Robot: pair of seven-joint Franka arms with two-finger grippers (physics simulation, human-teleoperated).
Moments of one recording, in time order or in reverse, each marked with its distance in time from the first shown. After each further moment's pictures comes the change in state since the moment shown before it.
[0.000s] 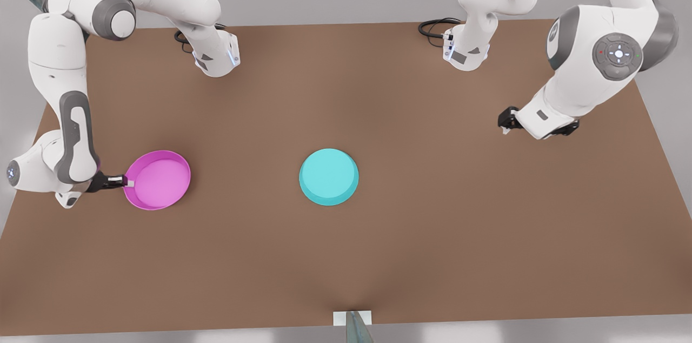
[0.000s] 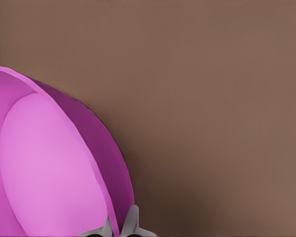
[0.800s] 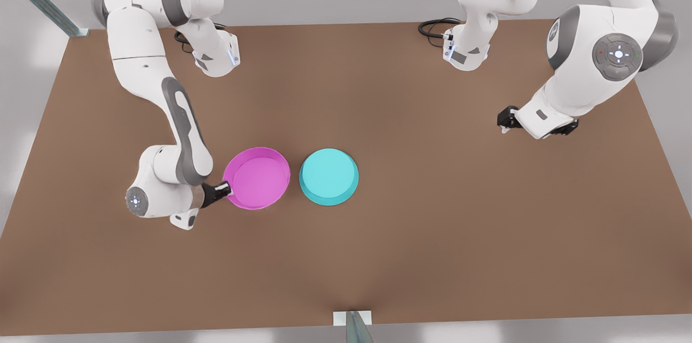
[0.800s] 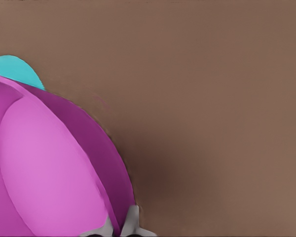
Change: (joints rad) left arm 0.000 0.000 -0.001 0.000 -0.005 -0.008 0.000; right arm 0.608 -0.060 0.000 0.093 0.155 -0.126 0.256
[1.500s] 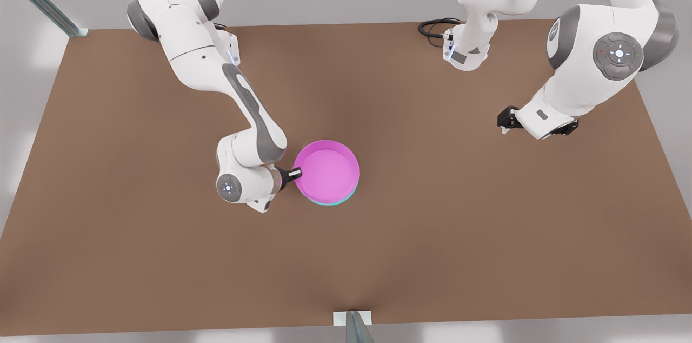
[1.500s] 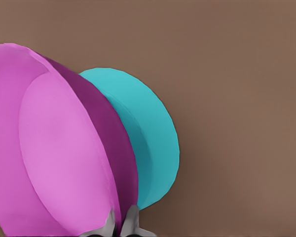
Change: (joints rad) left arm 0.000 0.000 0.000 0.002 -0.001 0.005 -0.005; right arm 0.234 0.071 0.064 0.095 0.078 0.018 0.410
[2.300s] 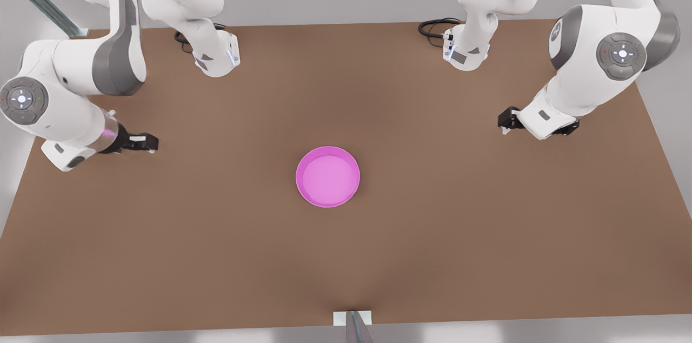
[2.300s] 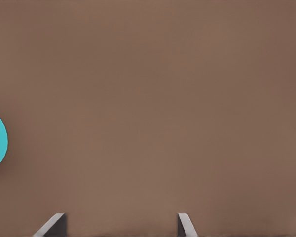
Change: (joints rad) left arm 0.001 -0.001 0.005 0.000 -0.016 0.002 -0.009; right arm -0.320 -0.427 -0.067 0.193 -0.563 -0.507 0.122
